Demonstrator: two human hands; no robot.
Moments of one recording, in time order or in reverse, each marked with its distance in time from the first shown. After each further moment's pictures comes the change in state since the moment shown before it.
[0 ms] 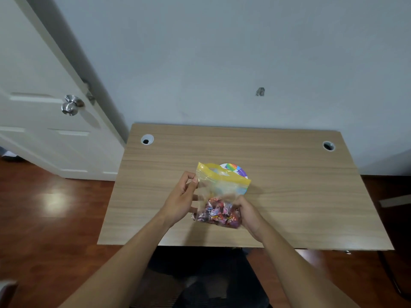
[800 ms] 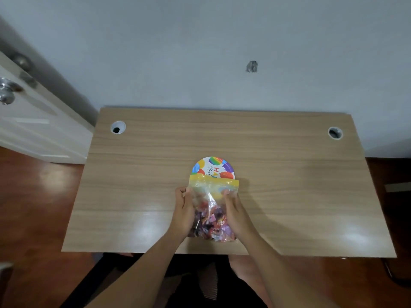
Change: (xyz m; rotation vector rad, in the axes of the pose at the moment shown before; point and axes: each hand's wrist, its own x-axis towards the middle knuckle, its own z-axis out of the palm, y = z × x) left_hand 0.100 -0.104 0.098 -0.034 0.295 -0.174; right_hand 0.044 -0.006 -0.045 -0.205 0.183 -0.075
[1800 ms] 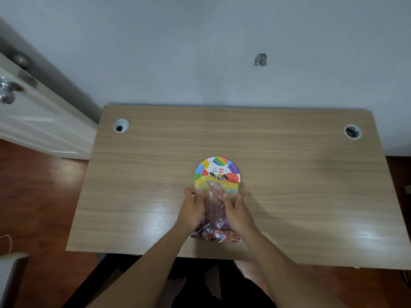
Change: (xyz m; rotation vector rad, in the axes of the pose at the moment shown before) left_hand 0.036 -0.007 0.012 0.296 -0.009 -0.098; right_hand 0.047 0.010 0.004 -0.224 0.009 0.091
